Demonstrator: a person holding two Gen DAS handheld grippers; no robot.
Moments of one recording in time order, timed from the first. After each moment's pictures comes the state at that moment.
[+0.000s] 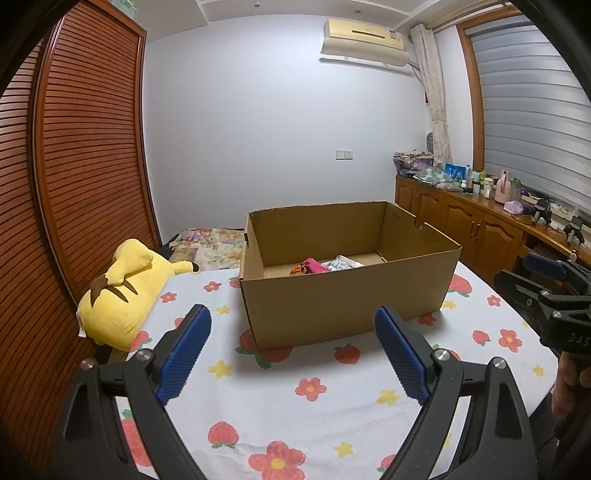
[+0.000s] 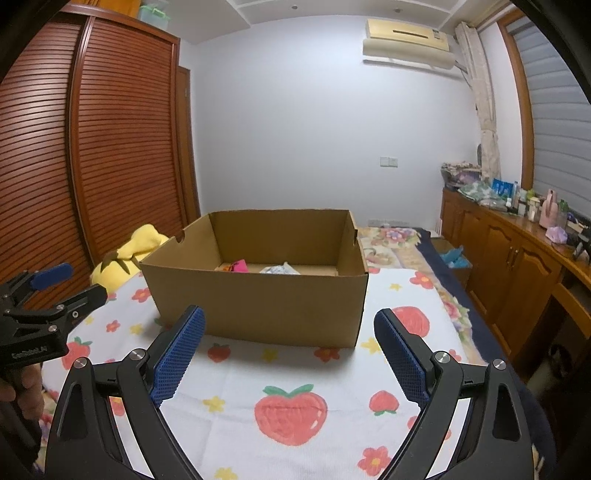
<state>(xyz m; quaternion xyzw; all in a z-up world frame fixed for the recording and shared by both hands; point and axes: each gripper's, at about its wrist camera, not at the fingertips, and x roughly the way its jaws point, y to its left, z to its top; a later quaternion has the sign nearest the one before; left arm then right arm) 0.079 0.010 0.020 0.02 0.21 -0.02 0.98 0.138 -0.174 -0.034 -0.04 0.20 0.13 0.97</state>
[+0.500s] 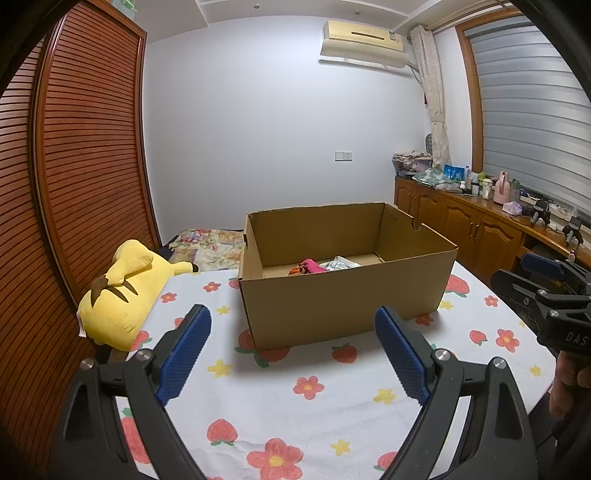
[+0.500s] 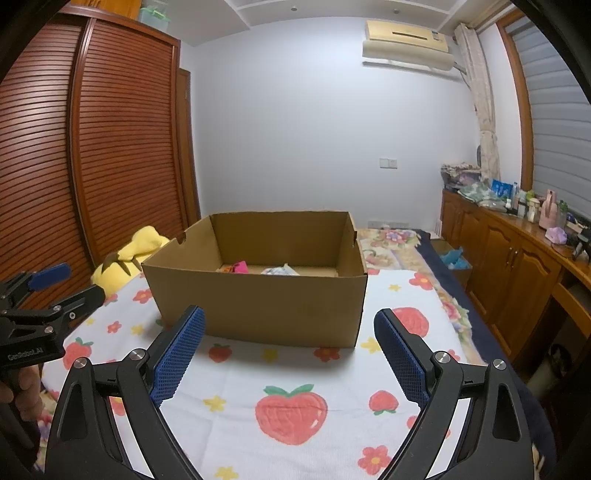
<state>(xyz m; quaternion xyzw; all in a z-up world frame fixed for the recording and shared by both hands) 0.076 0.008 0.021 0.02 0.21 -0.02 0.98 0.136 -0.174 -0.035 -0.04 0.19 0.13 0.97</state>
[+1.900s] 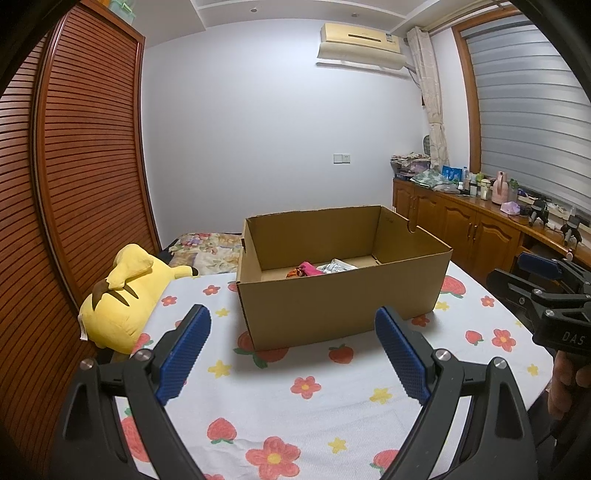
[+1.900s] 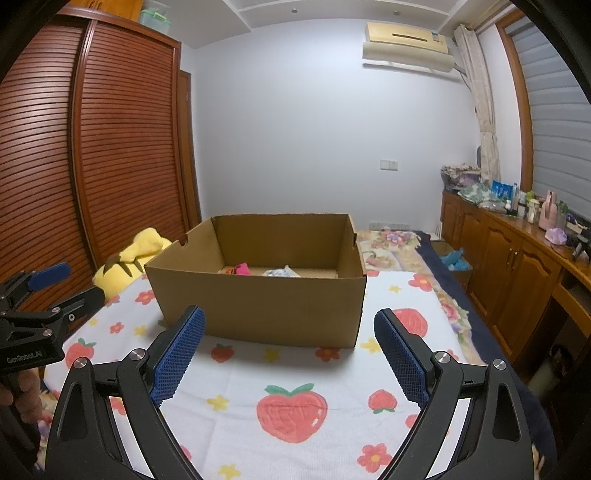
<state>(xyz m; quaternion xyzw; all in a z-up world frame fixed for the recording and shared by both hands) 0.068 0.004 0.026 0.02 0.20 -0.02 0.98 0.132 -0.173 -0.033 -0.04 0.19 0.13 0.97</state>
